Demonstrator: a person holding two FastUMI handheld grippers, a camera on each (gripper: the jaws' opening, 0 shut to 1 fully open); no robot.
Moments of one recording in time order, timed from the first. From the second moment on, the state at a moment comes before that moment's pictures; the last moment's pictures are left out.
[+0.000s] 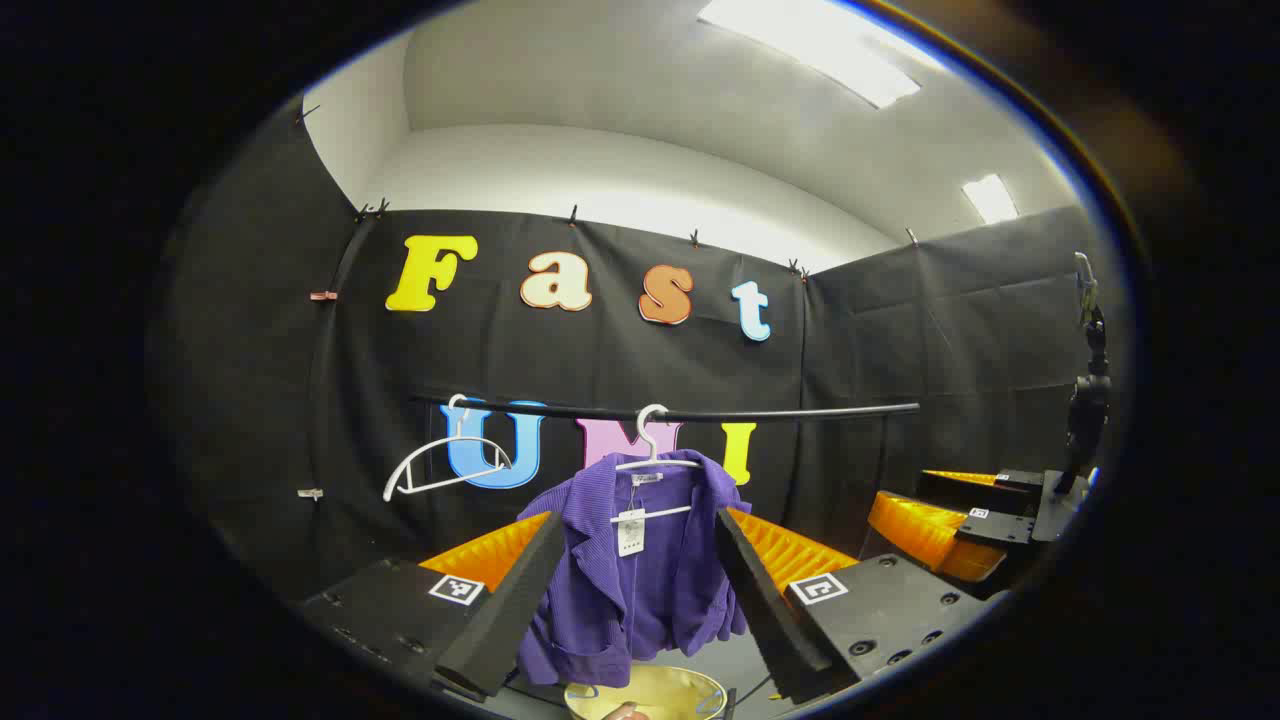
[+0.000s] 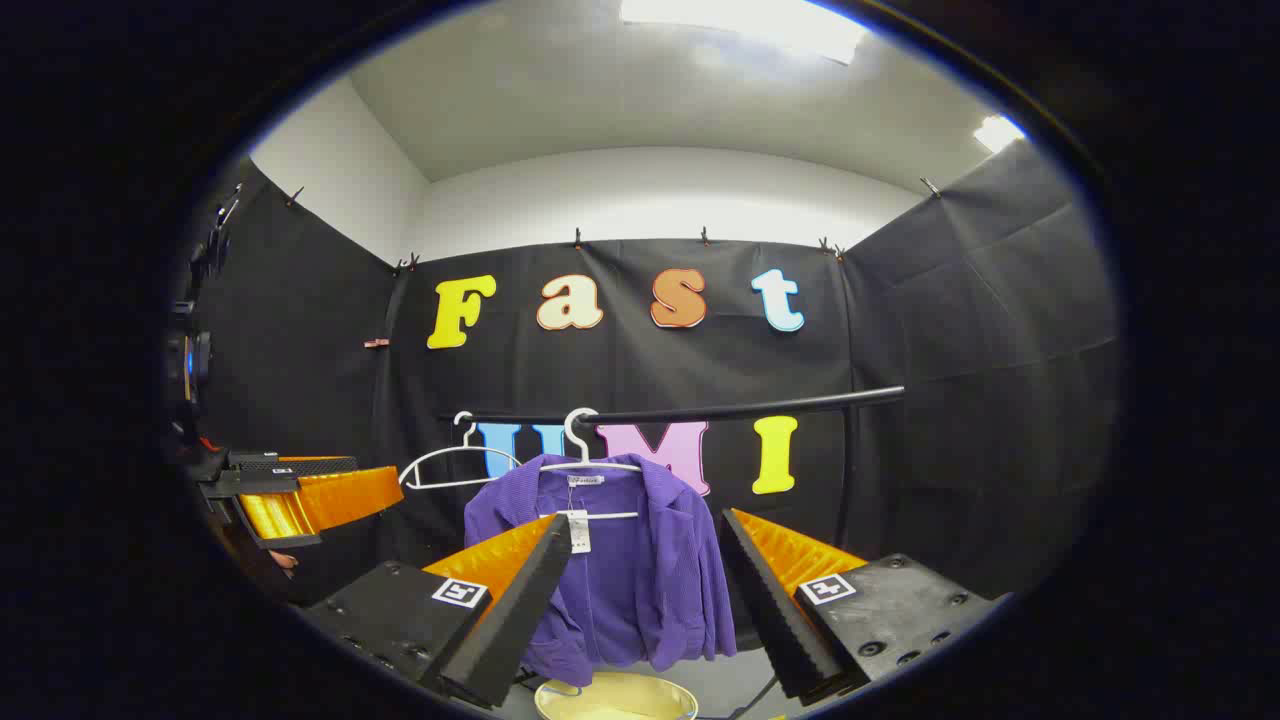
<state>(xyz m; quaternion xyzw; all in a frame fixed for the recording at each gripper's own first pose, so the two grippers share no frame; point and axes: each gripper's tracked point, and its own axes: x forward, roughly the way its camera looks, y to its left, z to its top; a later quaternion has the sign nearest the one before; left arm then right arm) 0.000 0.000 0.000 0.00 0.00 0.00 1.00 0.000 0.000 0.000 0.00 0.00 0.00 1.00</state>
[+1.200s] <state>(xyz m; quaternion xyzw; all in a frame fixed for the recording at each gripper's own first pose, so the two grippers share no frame) 0.016 0.006 -0.001 -0.02 -0.01 -0.02 1.00 0.009 0.000 0.002 0.00 0.01 0.00 1.00</state>
